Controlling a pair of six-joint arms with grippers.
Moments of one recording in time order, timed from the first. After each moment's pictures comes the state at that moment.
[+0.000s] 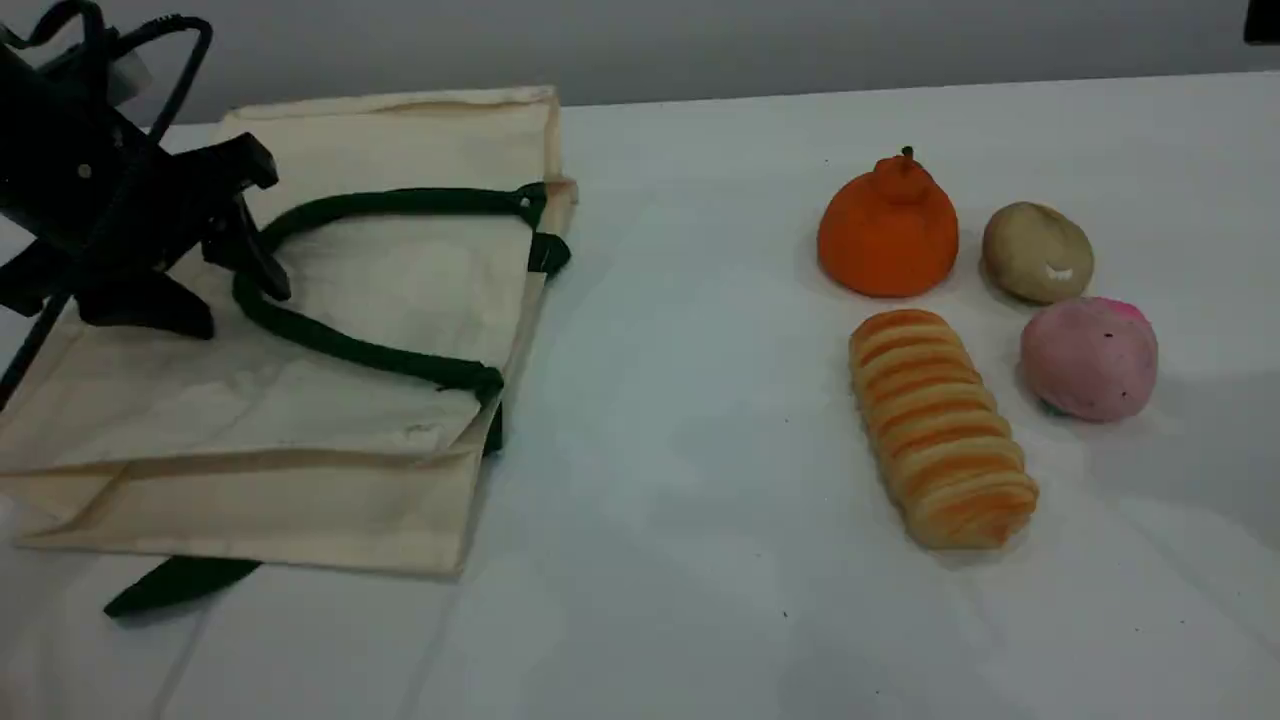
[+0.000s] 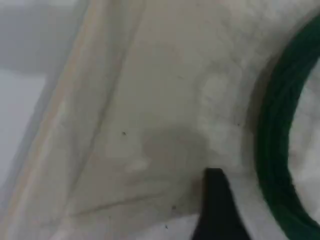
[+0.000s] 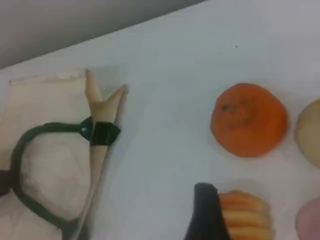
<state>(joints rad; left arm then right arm) -0.02 2.00 -0.99 -0.72 0.30 0.29 0.02 1.41 -0.63 1.54 0.49 -1.27</state>
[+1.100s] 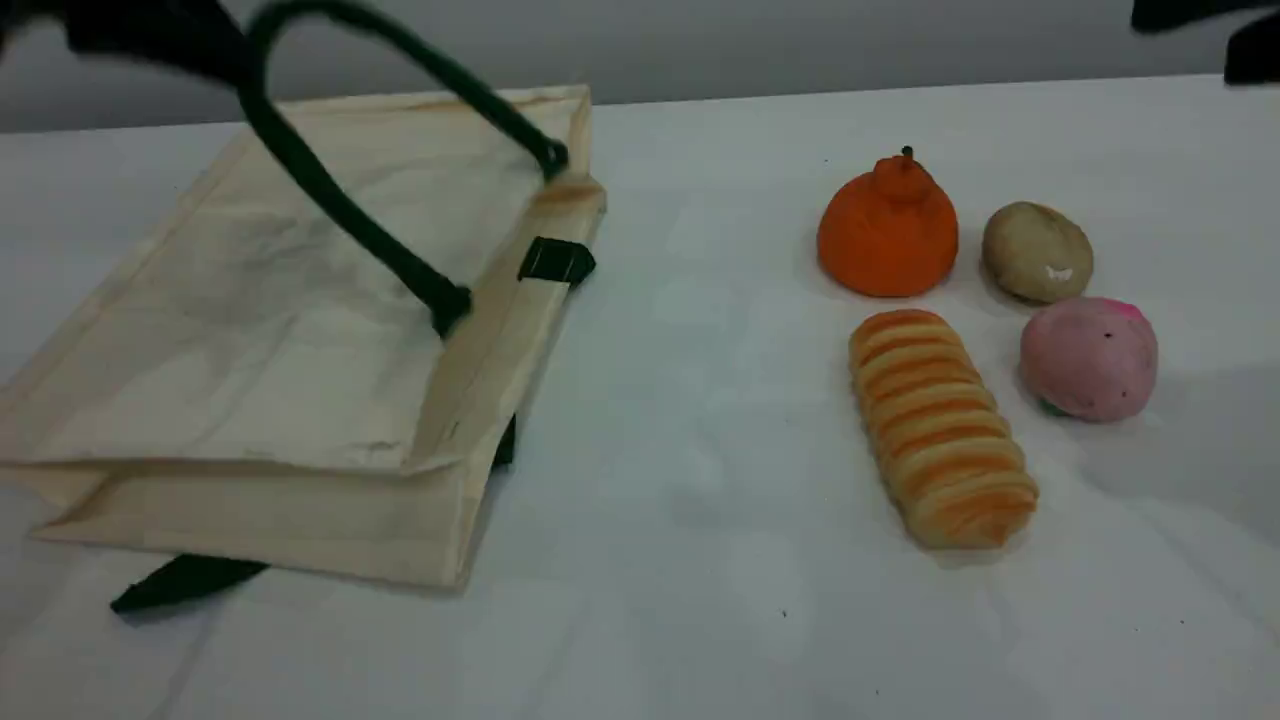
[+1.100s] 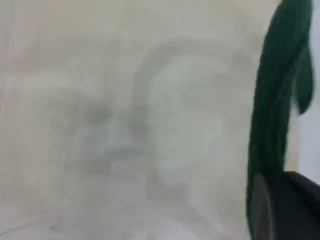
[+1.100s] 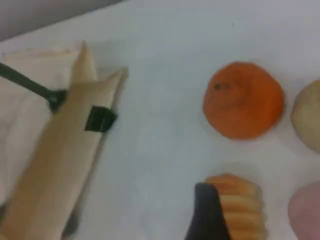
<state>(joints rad) -0.02 1.73 -1.17 -0.71 0.65 0.44 0.02 1.48 -0.63 1.55 0.50 -1.32</state>
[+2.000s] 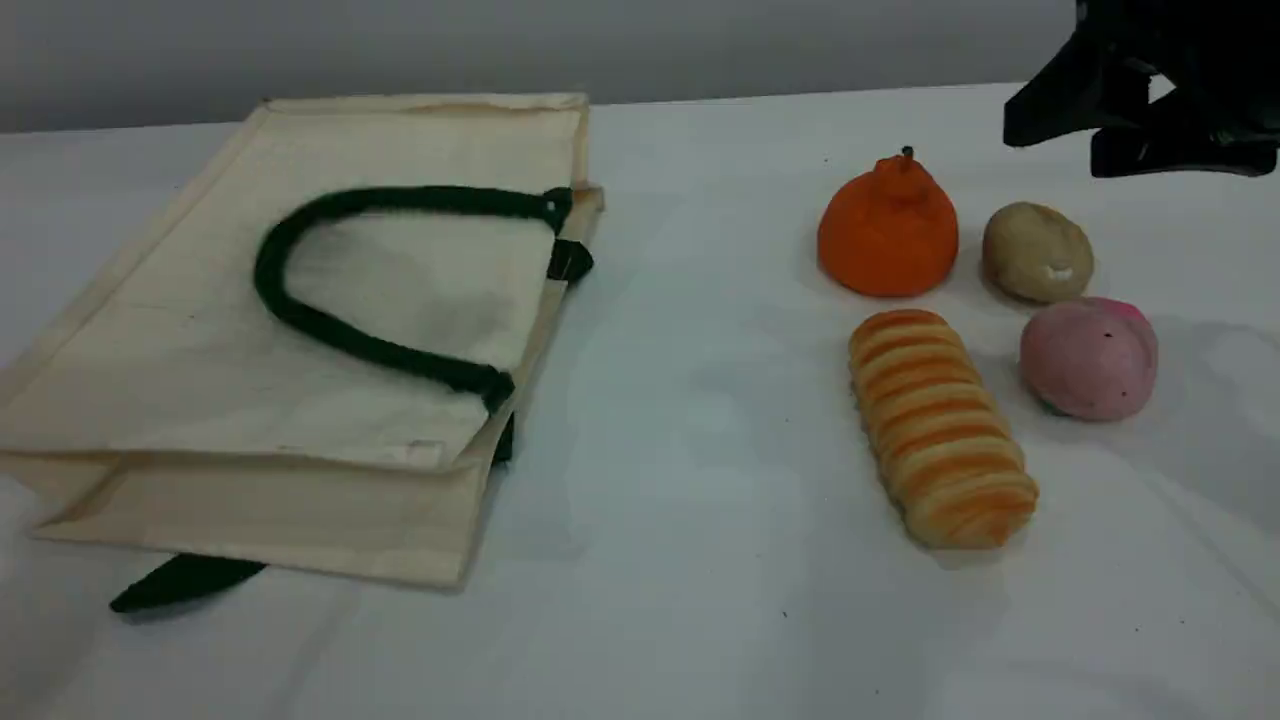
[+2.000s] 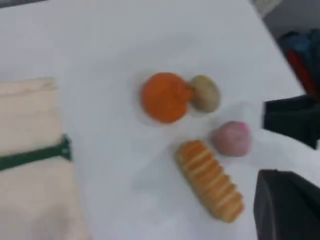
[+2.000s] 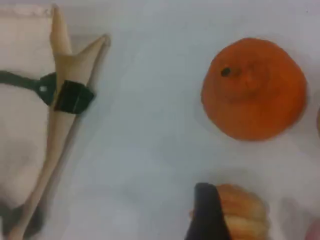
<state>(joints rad) -0.18 1.59 -1.42 -0.78 0.94 0.50 0.12 1.75 -0.74 1.75 0.45 -1.57</state>
